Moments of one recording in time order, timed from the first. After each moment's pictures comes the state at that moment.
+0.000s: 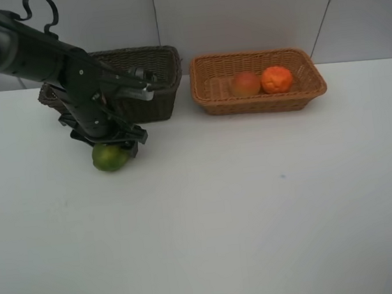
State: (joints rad) left arm -0.43 2.06 -1.19 0.17 0.46 -0.17; right arm 0.11 -0.01 -0.52 -0.04 1.06 0.07
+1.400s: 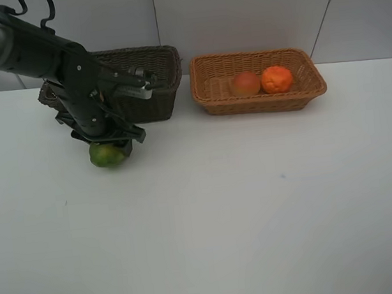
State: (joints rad) left arm -0.43 2.03 -1.19 0.17 0.51 -0.17; right arm 0.11 -0.01 -0.52 -0.04 1.06 0.07
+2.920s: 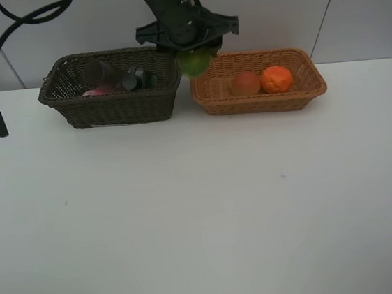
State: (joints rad) left arm -0.70 2.19 -1.86 0.31 0.57 -0.67; right arm 0.11 -0.01 -0.52 -0.04 1.06 0.07
